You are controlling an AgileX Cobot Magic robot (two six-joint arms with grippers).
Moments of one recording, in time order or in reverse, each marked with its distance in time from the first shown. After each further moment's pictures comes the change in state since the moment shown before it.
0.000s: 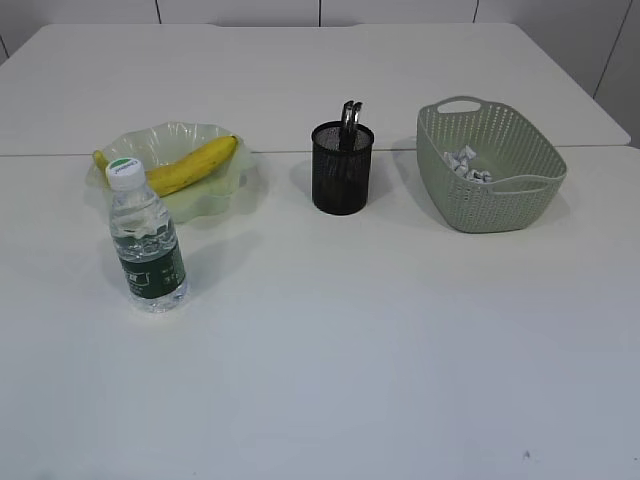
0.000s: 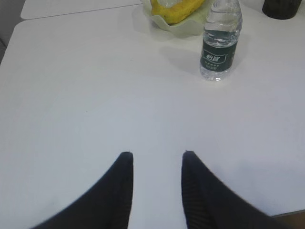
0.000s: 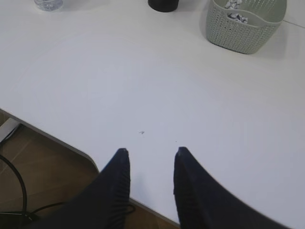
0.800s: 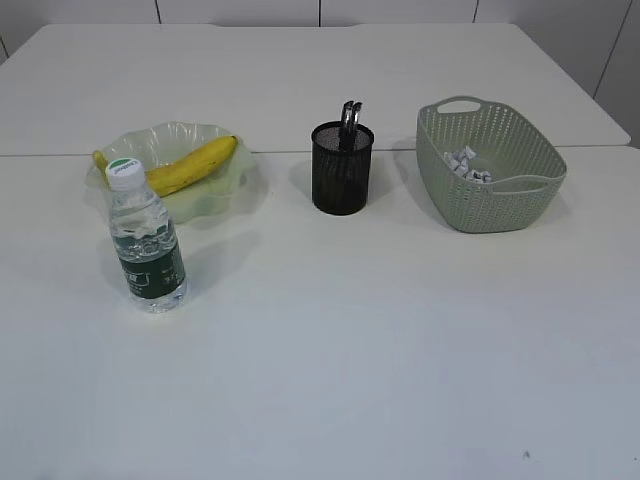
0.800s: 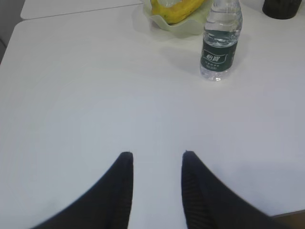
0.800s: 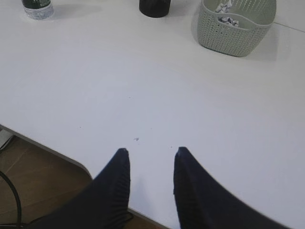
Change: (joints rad) left arm 0.000 0.000 0.000 0.000 0.000 0.000; right arm 0.000 0.000 0.020 -0.022 -0.046 0.034
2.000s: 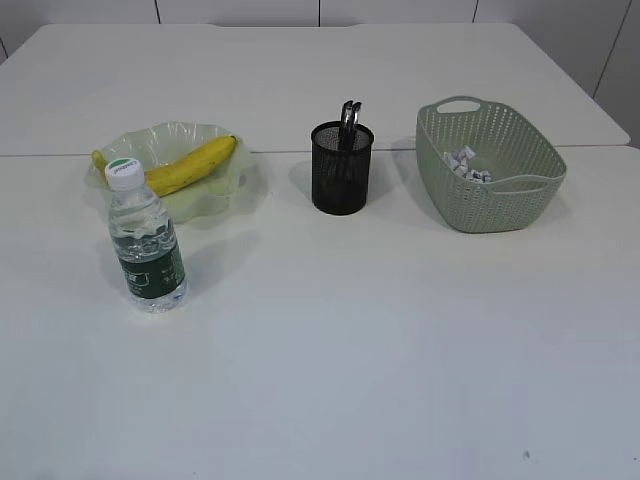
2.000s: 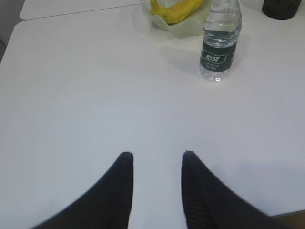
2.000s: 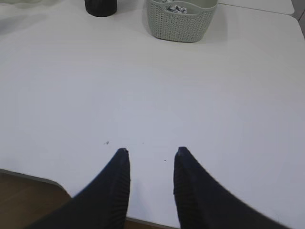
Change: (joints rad) left arm 0.000 0.000 0.000 0.000 0.000 0.000; right arm -0.196 0.000 0.000 -0.008 -0.003 0.047
